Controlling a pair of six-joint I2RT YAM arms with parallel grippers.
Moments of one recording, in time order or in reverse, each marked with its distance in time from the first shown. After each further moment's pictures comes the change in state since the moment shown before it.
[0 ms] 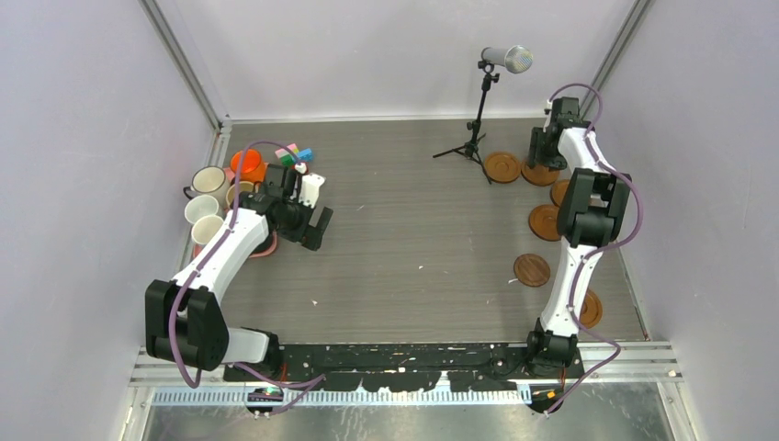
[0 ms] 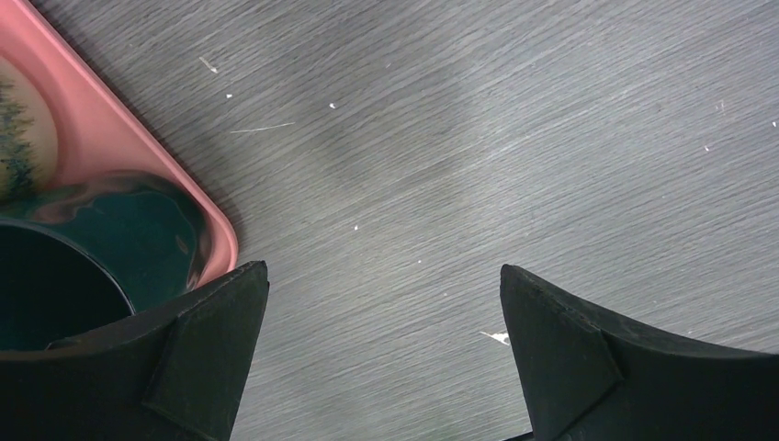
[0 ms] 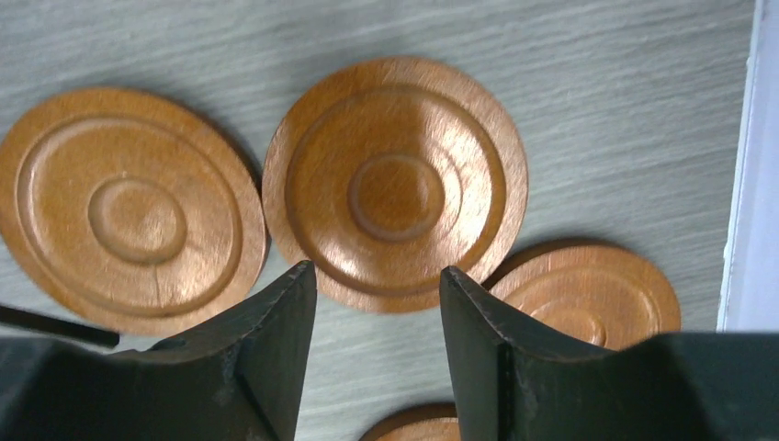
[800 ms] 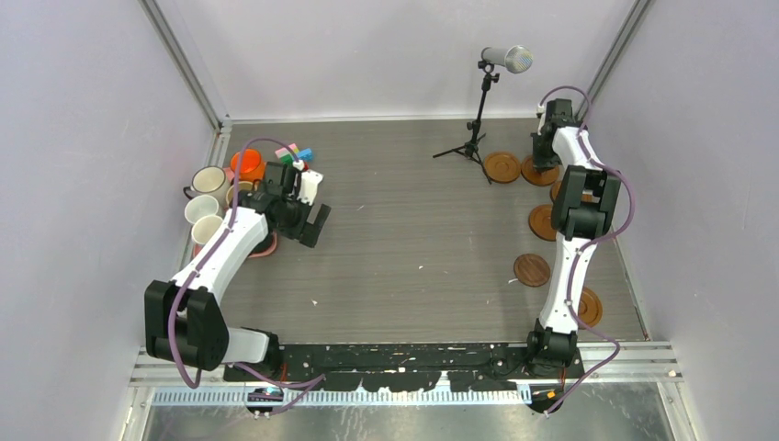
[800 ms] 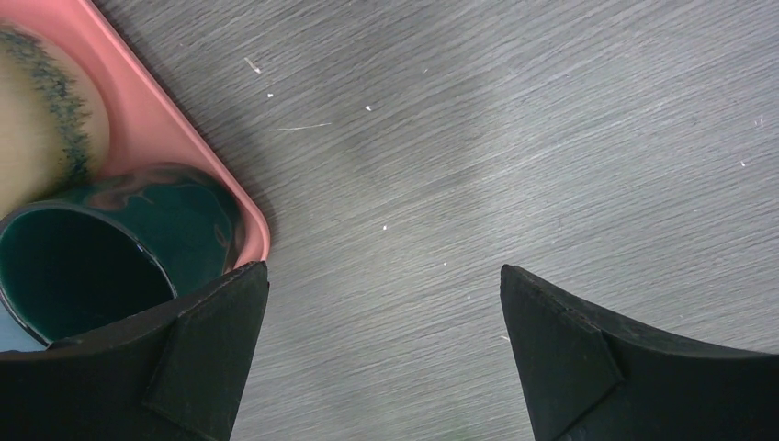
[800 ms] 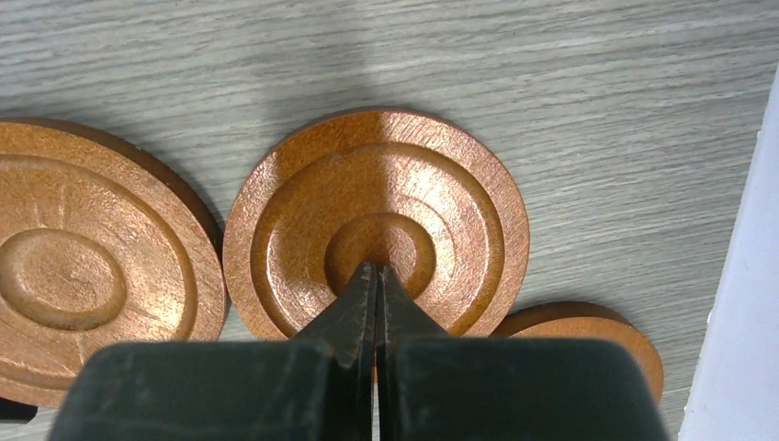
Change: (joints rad) left arm 0.000 0.000 0.015 -0.001 -0.063 0.005; right arm -0.006 0.158 0.160 -0.039 0.042 -0.095
